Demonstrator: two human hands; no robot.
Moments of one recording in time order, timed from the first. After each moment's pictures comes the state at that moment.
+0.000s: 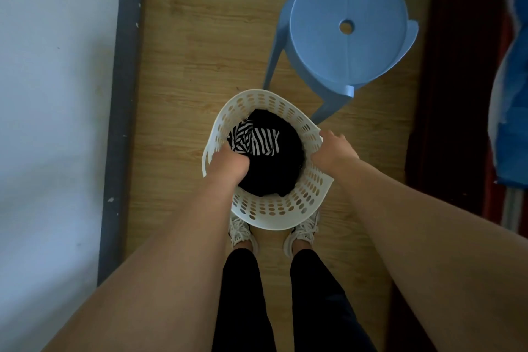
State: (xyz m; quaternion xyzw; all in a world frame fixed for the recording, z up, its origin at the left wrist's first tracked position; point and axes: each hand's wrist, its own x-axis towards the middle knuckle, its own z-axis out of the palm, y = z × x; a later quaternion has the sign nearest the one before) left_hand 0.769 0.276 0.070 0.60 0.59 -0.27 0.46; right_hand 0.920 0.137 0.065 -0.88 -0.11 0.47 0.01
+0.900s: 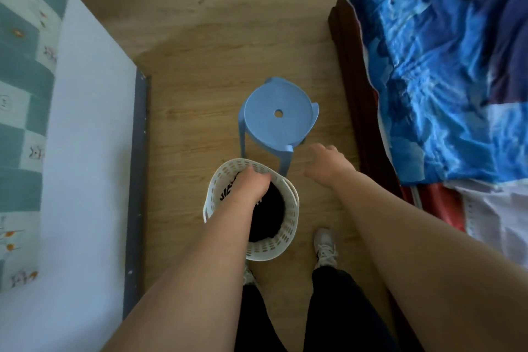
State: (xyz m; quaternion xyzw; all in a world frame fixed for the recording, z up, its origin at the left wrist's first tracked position) left_hand 0.842 0.214 0.299 0.69 0.49 -0.27 0.47; right_hand 0.954 0.078 0.290 -0.92 -0.13 0.36 0.08
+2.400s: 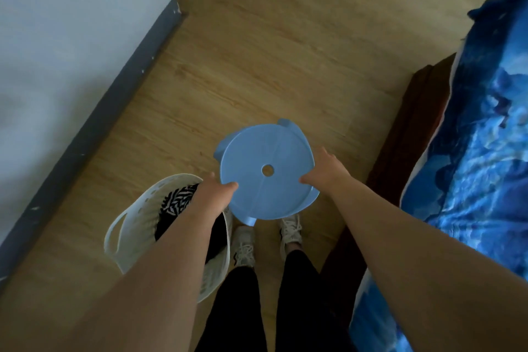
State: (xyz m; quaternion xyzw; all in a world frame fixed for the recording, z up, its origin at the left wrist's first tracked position) left_hand 1.021 0.285 0.156 0.45 0.70 -0.12 0.54; right_hand 1.247 0.224 0.165 -0.83 -0.31 0.46 -0.04
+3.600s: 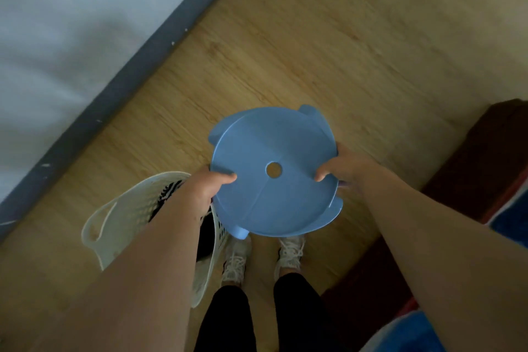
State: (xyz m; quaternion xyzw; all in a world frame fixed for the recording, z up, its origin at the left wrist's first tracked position) left_hand 1.051 0.346 0.079 0.23 0.72 0.05 0.66; right_hand 1.327 0.326 0.066 -0.72 -0.17 0.67 0.08
